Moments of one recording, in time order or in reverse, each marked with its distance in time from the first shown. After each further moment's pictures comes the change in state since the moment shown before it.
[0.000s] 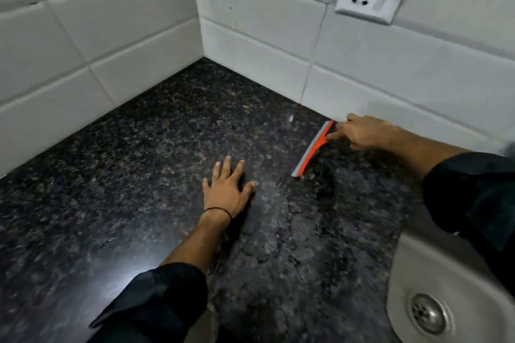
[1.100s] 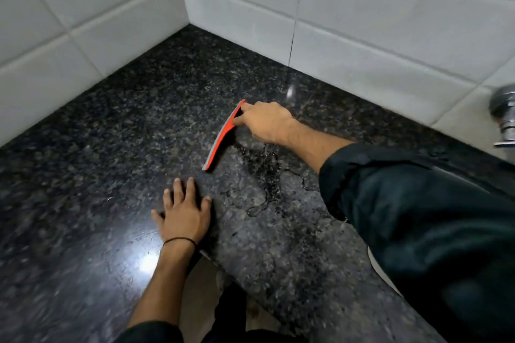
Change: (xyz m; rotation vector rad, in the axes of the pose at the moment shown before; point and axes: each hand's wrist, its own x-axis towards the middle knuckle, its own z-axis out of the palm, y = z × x) left_hand -0.128 -0.045 0.028 -0.029 0.071 -0.307; right_hand -0.026 -0.184 -0.032 0.139 0.259 -0.211
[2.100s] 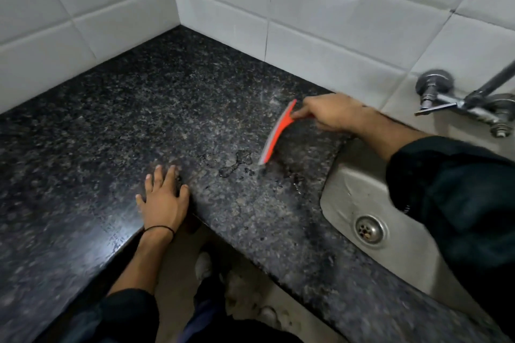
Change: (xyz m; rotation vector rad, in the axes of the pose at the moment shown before) left_hand -0.089 -0.018 0.026 -0.081 0.153 0.080; right_hand -0.210 0.080 0.001 0.009 -0.064 0.165
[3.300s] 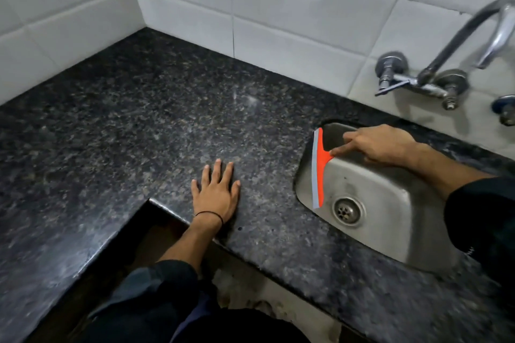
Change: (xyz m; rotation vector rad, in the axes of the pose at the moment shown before) left_hand -0.037 0.102 0.074 0.152 -0.245 0.328; right_hand -0.142 0.073 0.075 -0.138 -0.146 0.008
